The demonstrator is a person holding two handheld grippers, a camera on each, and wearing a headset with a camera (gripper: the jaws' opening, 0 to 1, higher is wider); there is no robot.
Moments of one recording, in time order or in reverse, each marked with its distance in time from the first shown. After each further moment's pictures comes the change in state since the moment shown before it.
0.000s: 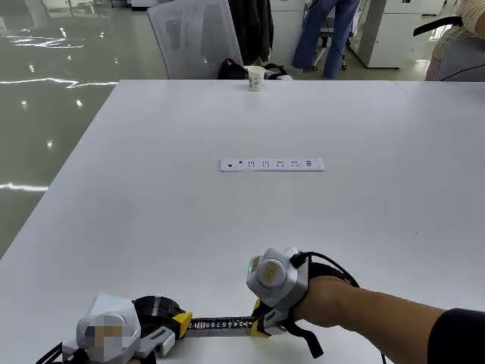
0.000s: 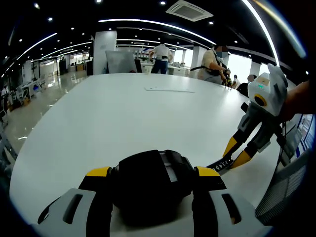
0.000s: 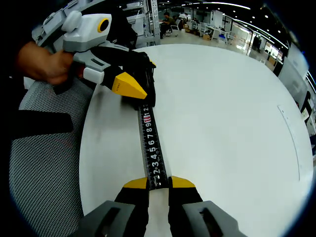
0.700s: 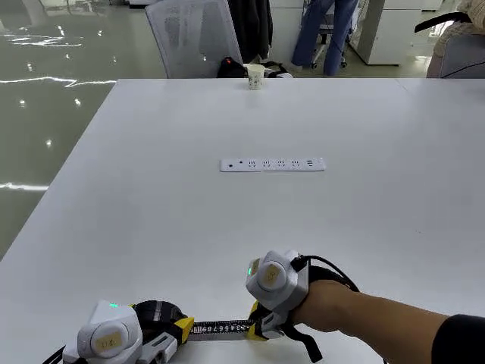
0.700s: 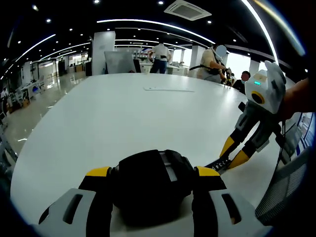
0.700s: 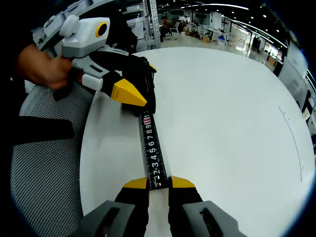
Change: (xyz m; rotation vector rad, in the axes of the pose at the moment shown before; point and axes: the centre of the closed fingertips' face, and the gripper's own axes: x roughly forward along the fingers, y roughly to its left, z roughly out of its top) left arm -0.001 0.000 0.000 0.015 0.001 -0.002; right arm 0.005 0.001 0.009 0.005 -0.032 0.014
